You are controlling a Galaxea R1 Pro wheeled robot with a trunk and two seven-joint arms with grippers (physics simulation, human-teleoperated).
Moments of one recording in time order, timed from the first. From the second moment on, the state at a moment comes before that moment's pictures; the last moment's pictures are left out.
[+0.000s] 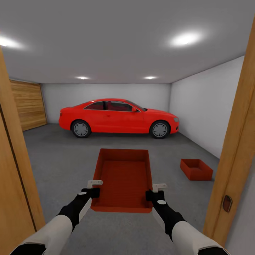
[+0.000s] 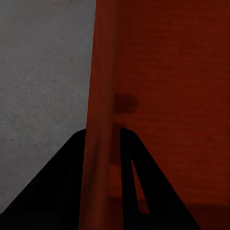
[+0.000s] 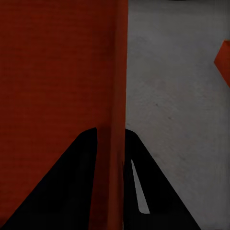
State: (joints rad) left arm -0.72 -0.05 -0.07 -0.40 0.08 0.18 0.13; right arm -0.70 0.15 0.08 -0.31 0.02 -0.05 -0.19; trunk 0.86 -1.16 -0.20
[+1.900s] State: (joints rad) left arm -0.72 -0.06 -0.08 -0.39 0.09 0.17 0.14; right arm -0.70 0.14 0.08 -0.31 0.01 -0.05 -0.19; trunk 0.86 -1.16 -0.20
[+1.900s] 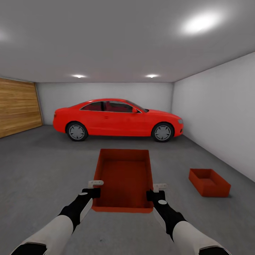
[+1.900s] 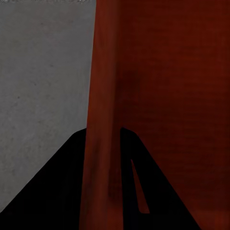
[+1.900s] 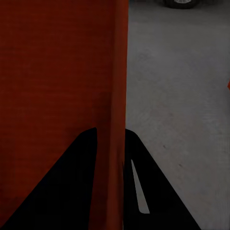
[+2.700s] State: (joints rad) left arm -0.72 -0.06 -0.08 -0.39 0.10 0.16 0.14; right arm -0.70 0.14 0.08 -0.32 0.01 -0.05 -0.19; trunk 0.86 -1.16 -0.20
